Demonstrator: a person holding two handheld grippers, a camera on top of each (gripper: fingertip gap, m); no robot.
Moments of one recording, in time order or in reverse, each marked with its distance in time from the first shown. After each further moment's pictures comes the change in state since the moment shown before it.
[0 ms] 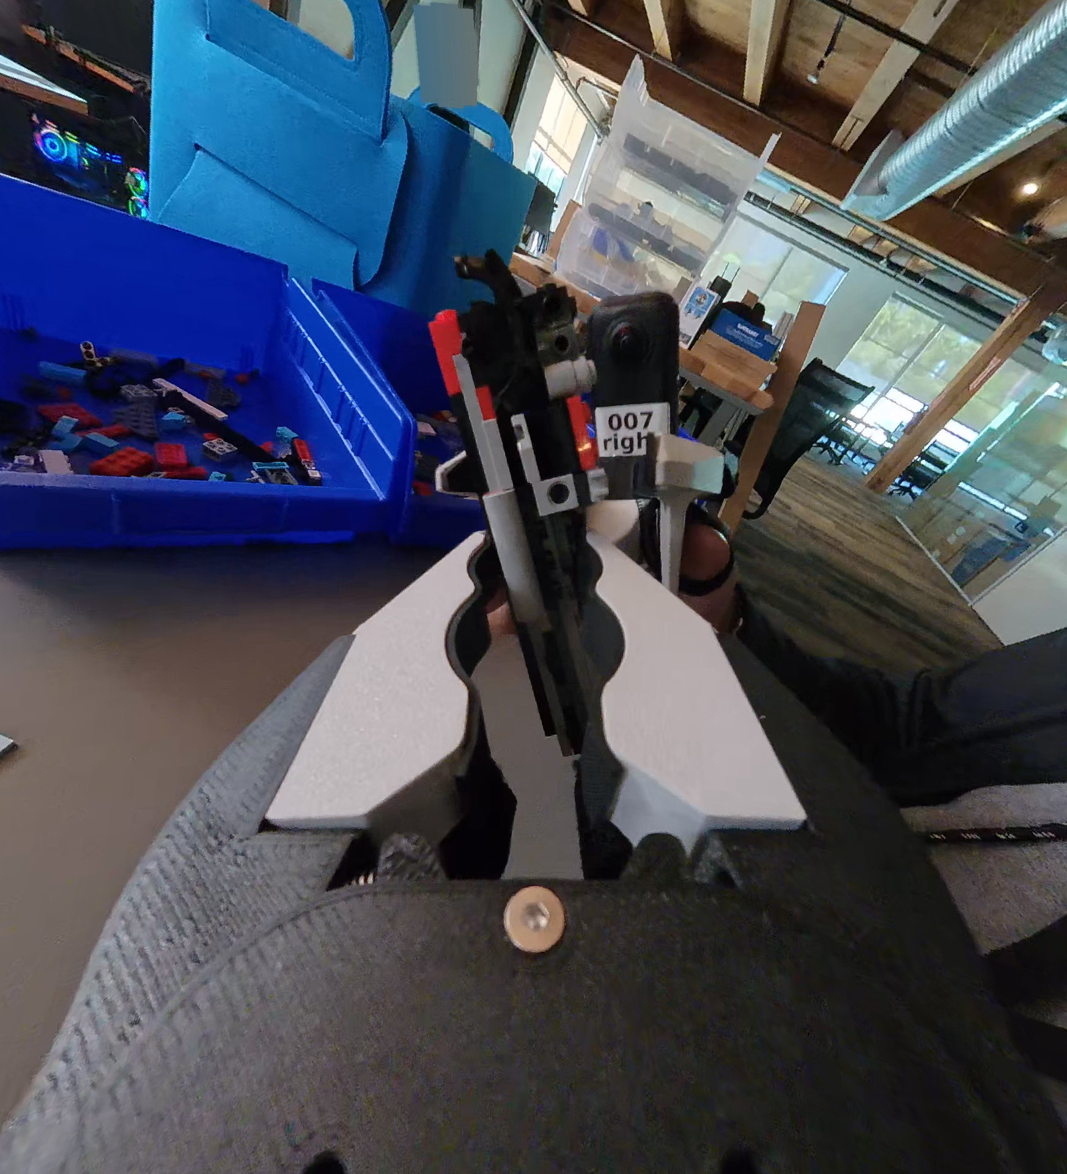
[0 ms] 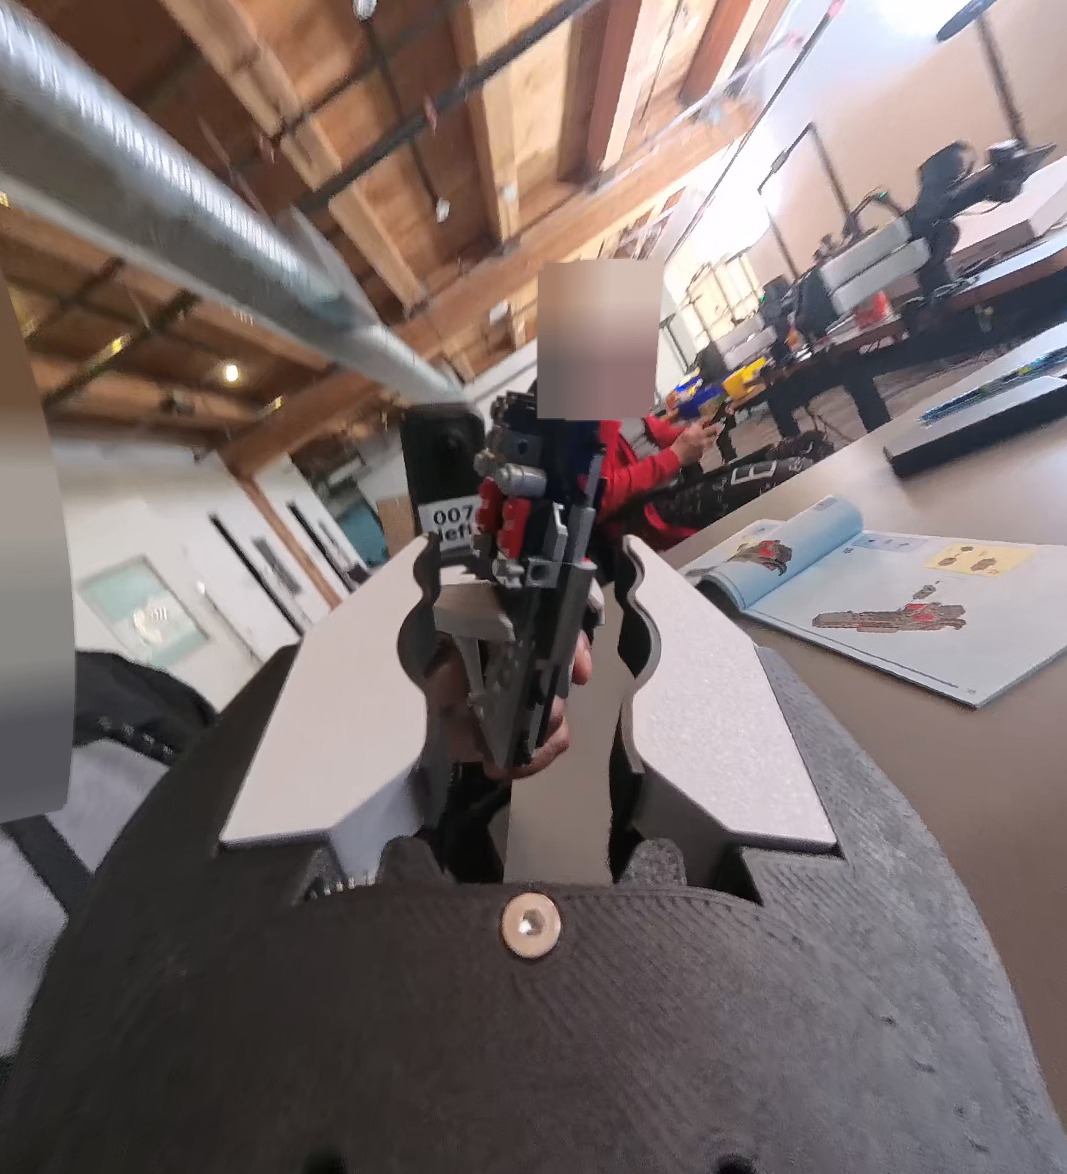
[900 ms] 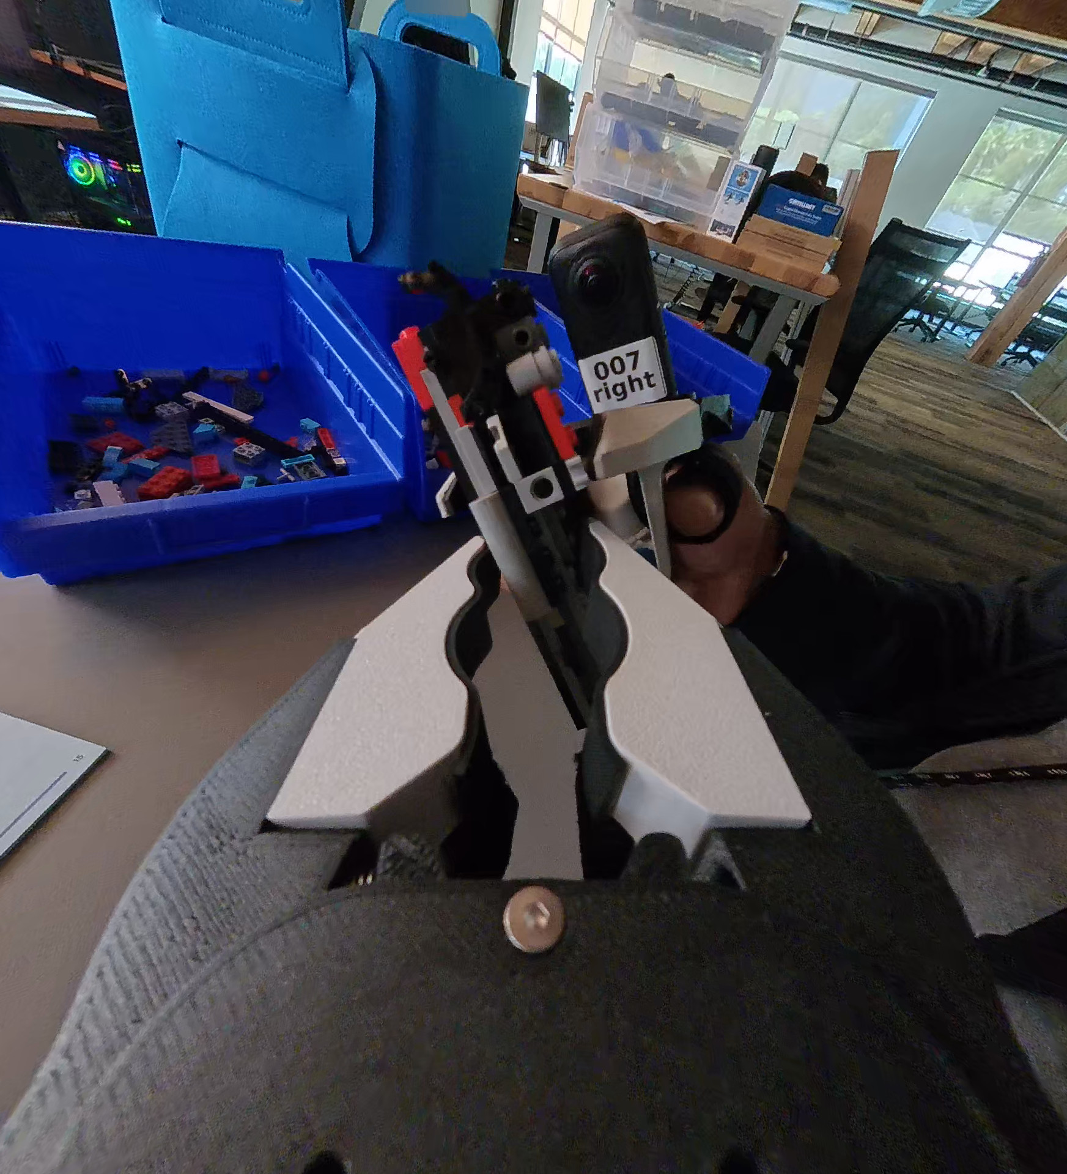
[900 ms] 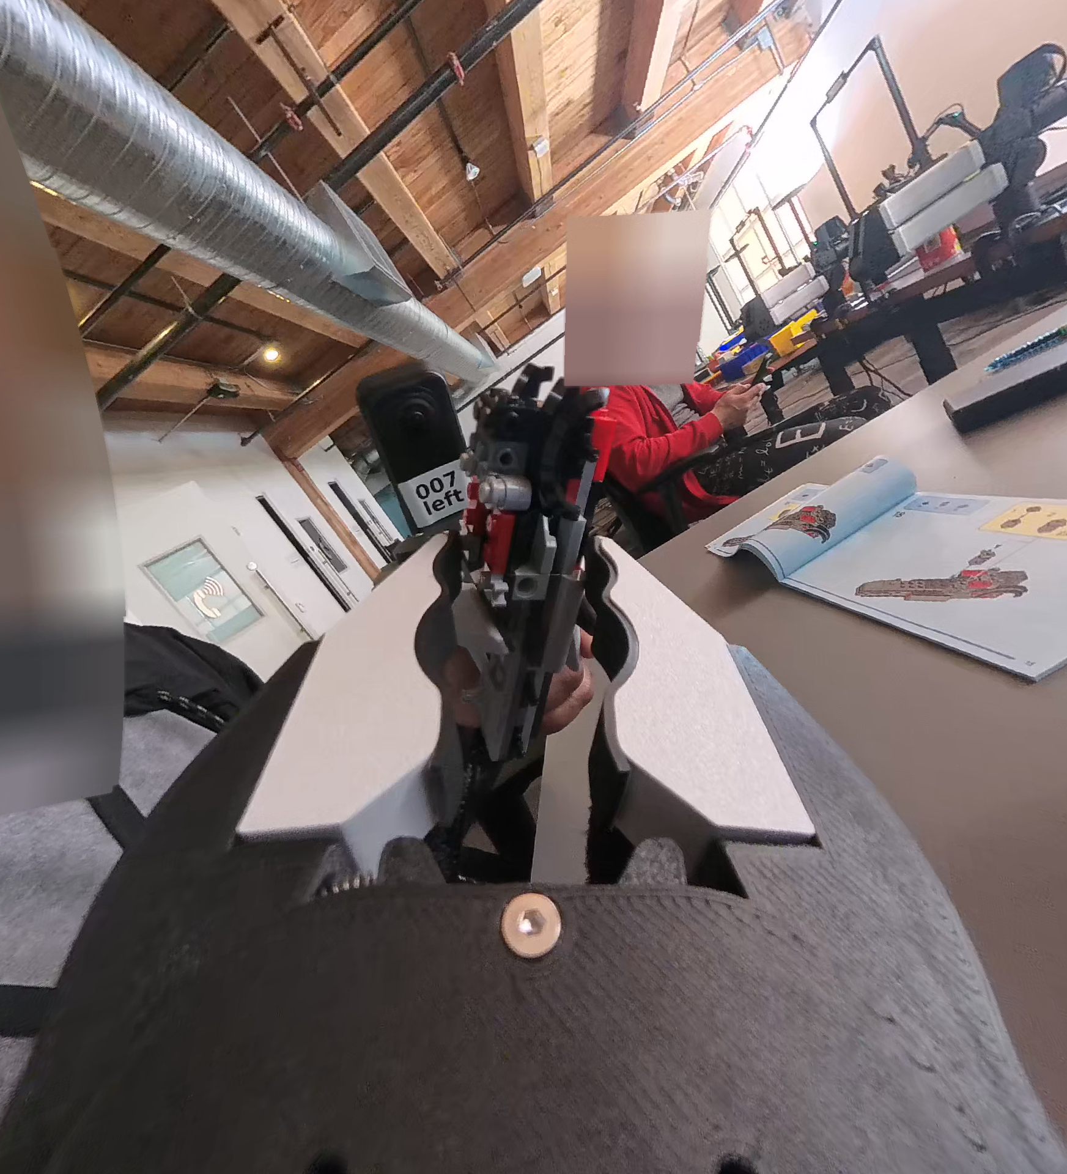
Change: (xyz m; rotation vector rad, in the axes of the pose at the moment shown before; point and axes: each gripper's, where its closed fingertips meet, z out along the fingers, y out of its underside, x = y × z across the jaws) left arm 0.006 0.011 0.002 -0.108 -0.049 0.184; right arm -0.003 0.008 -0.004 -0.042 -0.056 0.065
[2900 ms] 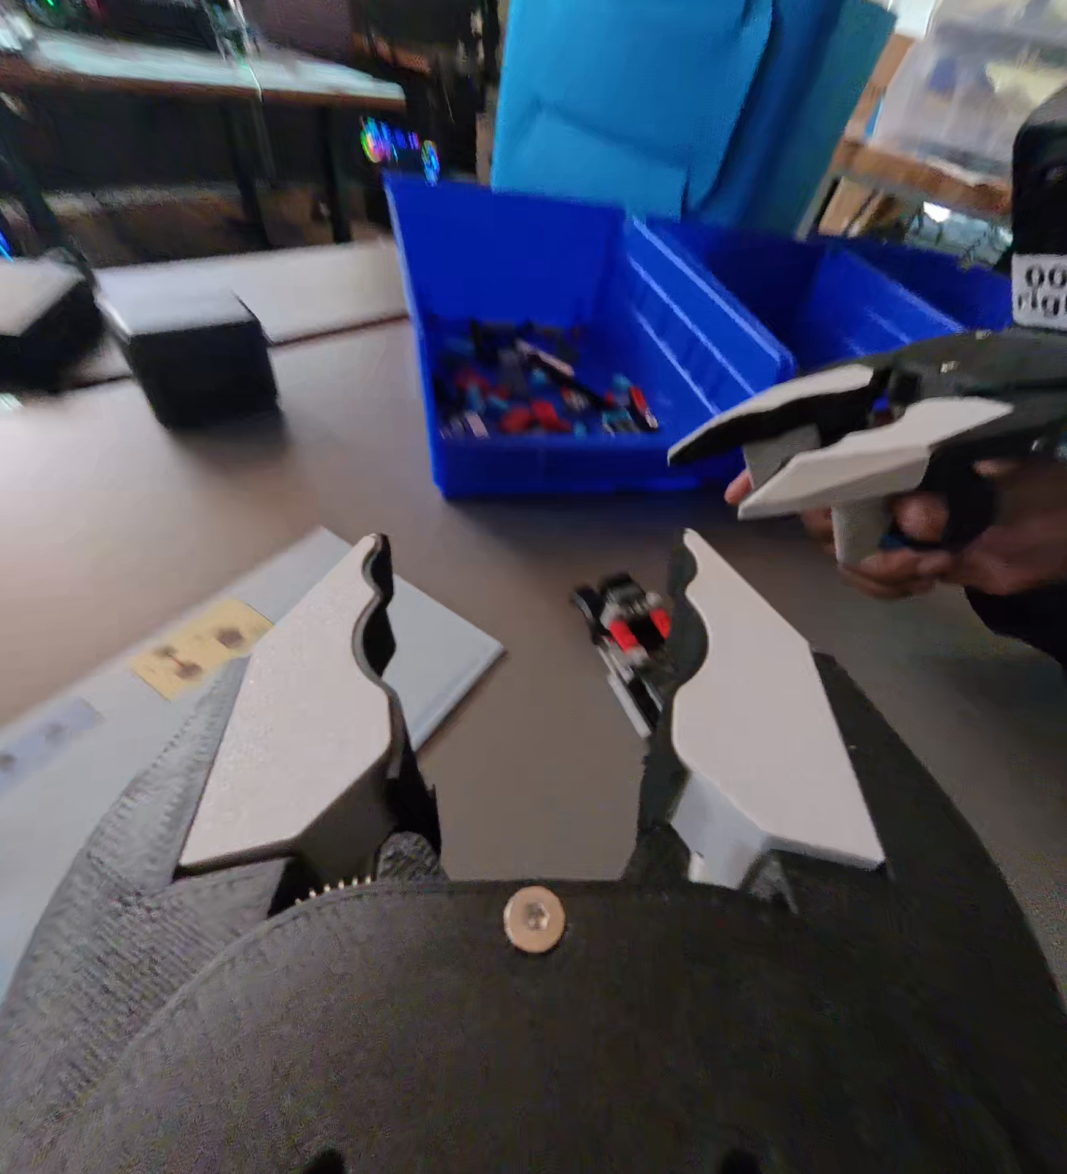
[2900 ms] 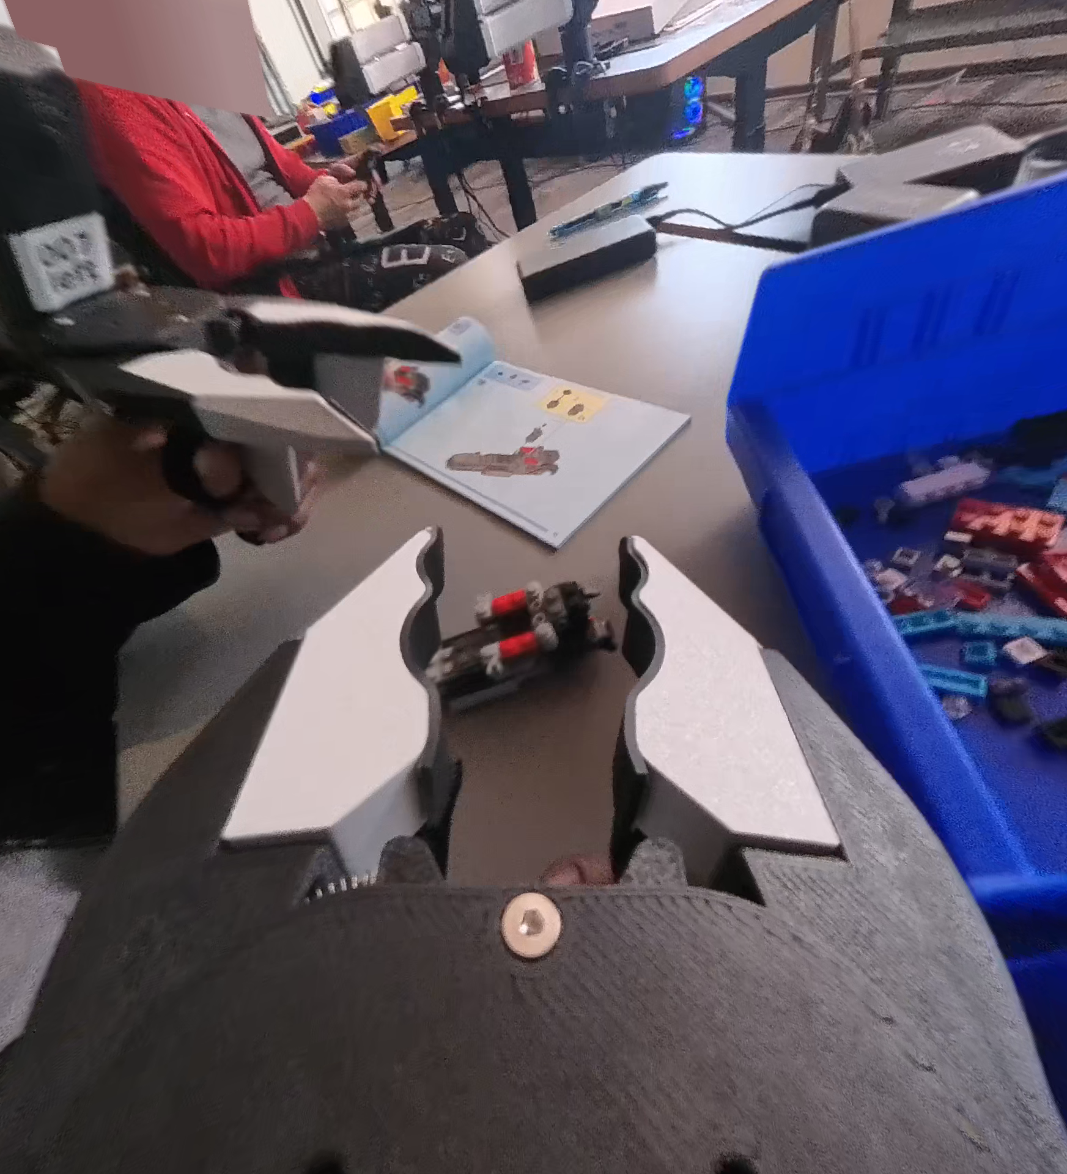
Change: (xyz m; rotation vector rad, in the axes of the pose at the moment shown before) left arm -0.155 0.014 -0.040 -0.035 -0.349 -0.014; right arm 0.131 0.004 -0.031 -0.329 0.654 -0.310
